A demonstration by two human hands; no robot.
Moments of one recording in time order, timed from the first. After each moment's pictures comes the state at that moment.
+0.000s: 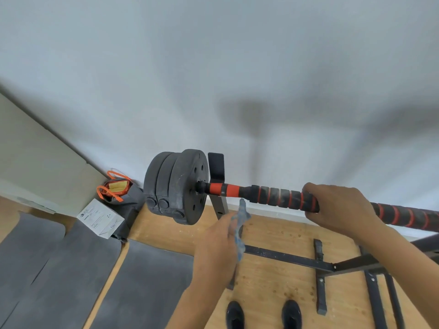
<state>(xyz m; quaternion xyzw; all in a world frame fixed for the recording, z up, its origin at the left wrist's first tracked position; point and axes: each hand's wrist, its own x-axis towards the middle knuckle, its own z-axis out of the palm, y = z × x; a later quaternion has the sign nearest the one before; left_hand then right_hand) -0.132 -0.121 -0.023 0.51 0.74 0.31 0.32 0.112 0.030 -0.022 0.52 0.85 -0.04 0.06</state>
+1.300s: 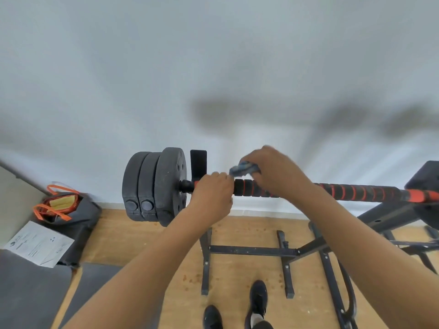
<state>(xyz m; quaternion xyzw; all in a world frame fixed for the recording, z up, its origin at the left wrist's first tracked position) -0.167 -0.010 -0.029 0.81 0.59 -0.02 0.00 0.010 0.035 0.017 0.49 0.85 -0.11 -0.12</state>
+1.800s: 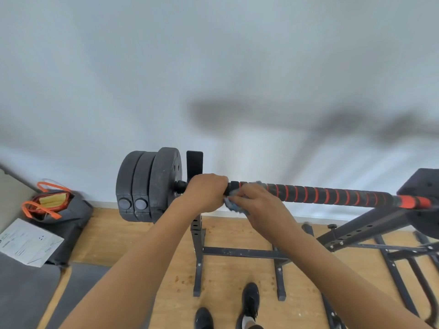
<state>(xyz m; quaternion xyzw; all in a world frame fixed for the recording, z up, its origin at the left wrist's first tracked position) -0.178 0.018 -0.036 0.82 0.57 -0.05 0.10 0.015 -0.028 -0.042 0.41 0.90 -0.08 -0.16</state>
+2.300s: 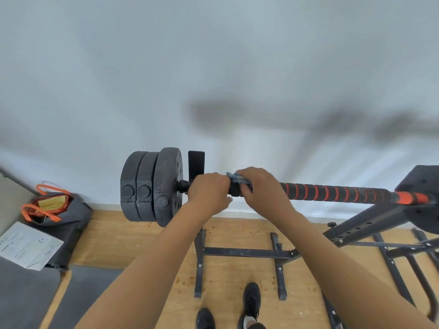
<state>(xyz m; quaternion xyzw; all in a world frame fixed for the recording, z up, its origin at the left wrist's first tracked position) -0.167 0.012 -0.042 0.79 0.61 -0.04 0.03 -0.001 0.007 -0.027 0.50 0.83 -0.13 -0.22</state>
